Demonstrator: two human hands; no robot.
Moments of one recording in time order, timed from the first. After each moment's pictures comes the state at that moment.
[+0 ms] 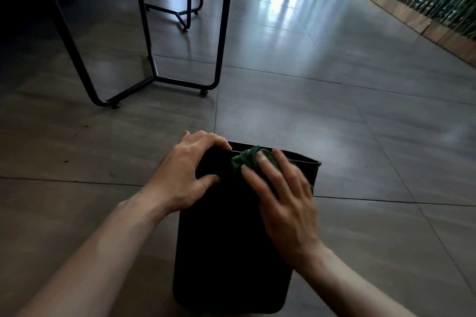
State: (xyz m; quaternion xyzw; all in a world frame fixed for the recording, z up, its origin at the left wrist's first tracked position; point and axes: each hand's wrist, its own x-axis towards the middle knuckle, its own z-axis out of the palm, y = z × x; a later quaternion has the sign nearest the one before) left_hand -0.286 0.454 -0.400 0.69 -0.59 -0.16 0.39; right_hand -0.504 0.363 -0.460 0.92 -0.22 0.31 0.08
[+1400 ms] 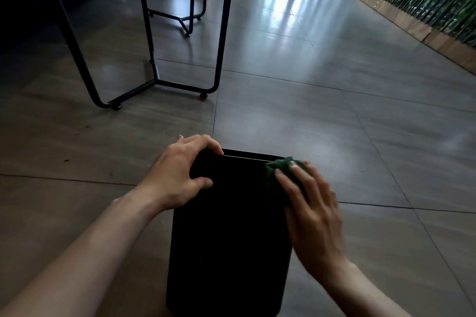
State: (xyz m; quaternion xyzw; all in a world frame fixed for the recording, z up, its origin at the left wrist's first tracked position) left_hand -0.291 0.455 -0.399 0.71 -0.57 -0.17 0.37; right_hand -0.555 0.357 -0.444 0.90 -0.31 0.30 0.06
